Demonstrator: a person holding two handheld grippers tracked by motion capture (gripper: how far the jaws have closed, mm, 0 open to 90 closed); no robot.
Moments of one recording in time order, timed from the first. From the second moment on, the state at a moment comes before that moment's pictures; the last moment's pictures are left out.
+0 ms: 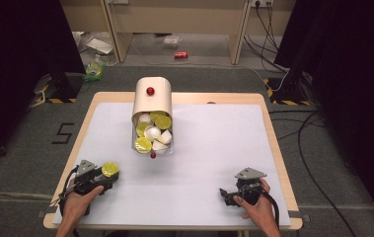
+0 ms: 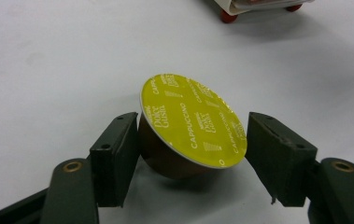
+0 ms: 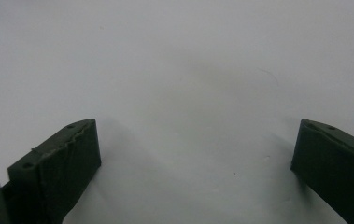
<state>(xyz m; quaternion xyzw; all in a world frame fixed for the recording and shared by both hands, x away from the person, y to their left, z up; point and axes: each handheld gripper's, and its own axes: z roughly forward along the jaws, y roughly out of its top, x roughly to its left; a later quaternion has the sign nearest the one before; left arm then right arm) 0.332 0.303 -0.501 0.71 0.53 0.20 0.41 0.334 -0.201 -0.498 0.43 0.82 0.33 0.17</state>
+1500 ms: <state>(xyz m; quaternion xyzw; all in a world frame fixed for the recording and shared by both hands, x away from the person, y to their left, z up) 0.310 0.276 -0.443 0.70 0.47 0.24 0.47 0.334 -0.201 -0.498 0.43 0.82 0.33 0.17</state>
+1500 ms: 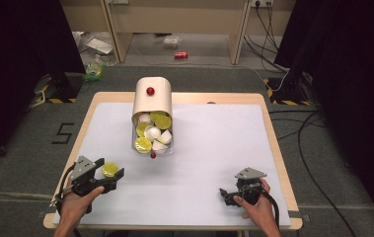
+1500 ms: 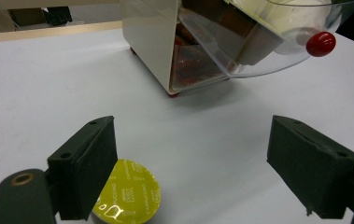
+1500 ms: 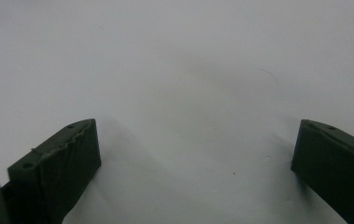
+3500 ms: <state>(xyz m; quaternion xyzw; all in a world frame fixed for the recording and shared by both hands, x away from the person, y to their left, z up) 0.352 0.243 -0.429 0.70 0.46 0.25 0.49 0.334 -0.201 -0.498 0.43 0.82 0.33 0.17</state>
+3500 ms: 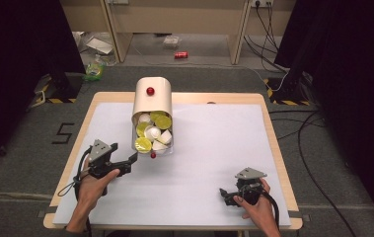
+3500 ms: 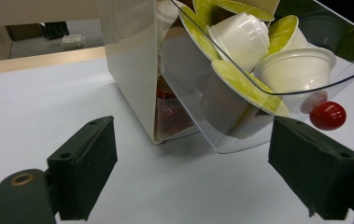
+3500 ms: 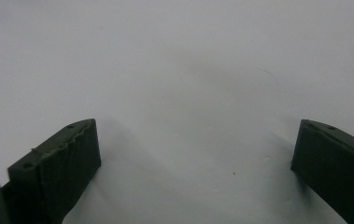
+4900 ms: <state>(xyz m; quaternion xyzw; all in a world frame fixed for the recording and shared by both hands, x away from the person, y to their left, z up) 0.379 0.240 -0.423 0.68 0.49 0.25 0.49 0.334 -0.201 -0.498 0.43 0.82 0.33 0.17</state>
